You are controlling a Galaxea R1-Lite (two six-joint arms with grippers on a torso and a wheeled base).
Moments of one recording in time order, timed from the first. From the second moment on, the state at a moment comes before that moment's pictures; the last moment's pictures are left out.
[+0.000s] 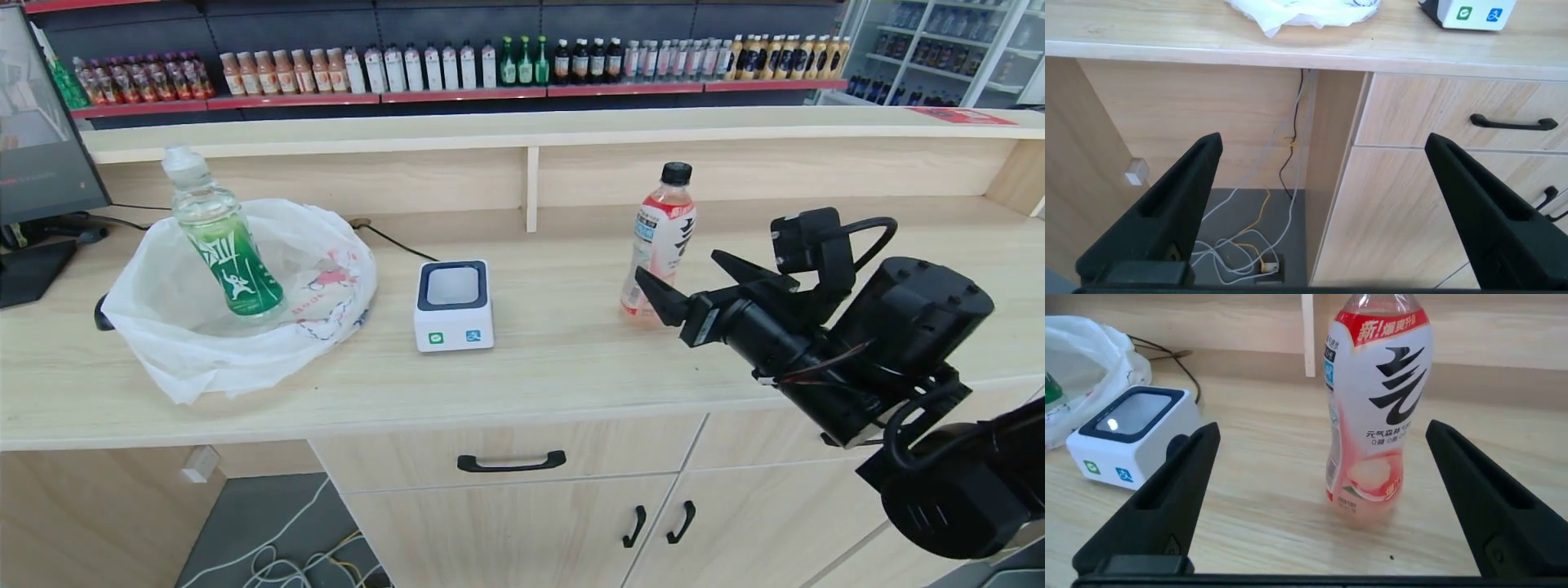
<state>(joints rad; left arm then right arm) 0.00 0.00 0.00 0.00 0.00 0.00 0.47 1.83 -0.67 -1.35 -0.09 -0.03</state>
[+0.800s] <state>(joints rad) 0.00 0.00 0.00 0.00 0.00 0.00 0.39 2.01 -0.88 -1.31 -0.07 0.00</state>
